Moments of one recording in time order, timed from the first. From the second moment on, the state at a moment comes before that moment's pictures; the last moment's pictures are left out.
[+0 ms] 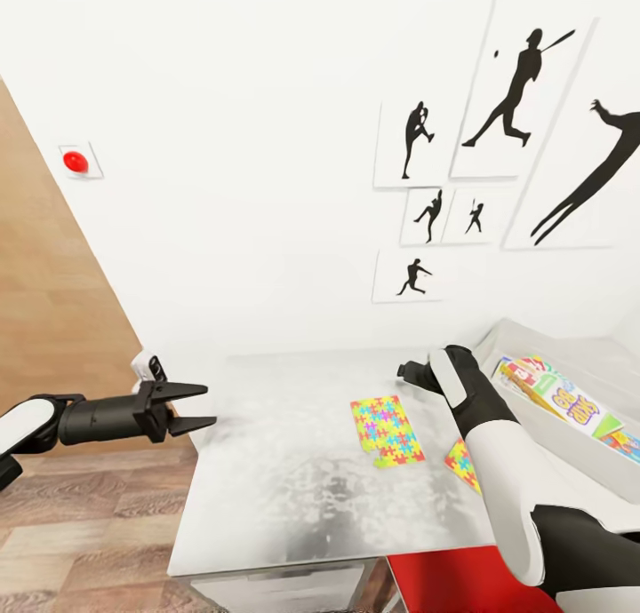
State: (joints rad) left arm -0.62 0.80 -0.53 -1.45 1.94 1.04 -0.39; right arm -0.97 0.03 -0.10 -0.73 -0.42 0.83 -0.38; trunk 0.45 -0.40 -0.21
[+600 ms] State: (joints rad) left arm -0.62 0.80 -0.54 -1.45 1.94 1.05 -0.45; right arm -0.97 0.04 -0.10 -0.73 -0.42 0.83 -0.38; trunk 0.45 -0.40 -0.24
